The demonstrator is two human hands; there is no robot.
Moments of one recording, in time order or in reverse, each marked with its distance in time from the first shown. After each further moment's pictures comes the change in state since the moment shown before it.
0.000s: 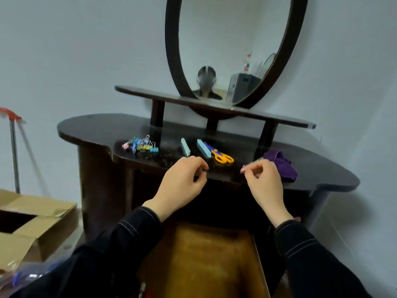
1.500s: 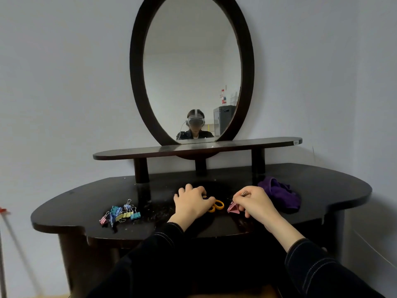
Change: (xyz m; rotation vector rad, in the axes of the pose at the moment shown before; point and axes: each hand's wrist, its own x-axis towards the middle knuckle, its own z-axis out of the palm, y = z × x) left_hand 0.142 -0.047 0.096 0.336 -0.361 -0.356; right_hand 0.080 0.026 0.016 0.241 -0.266 0.288
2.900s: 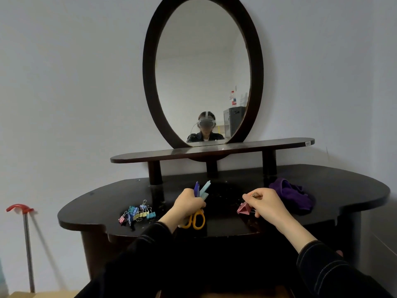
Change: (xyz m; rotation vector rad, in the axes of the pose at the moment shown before) left_hand -0.021 -0.023 -0.051 -0.441 -0.191 -0.206; right_hand -0.003 0.005 -0.001 -0.017 0.007 -0.060
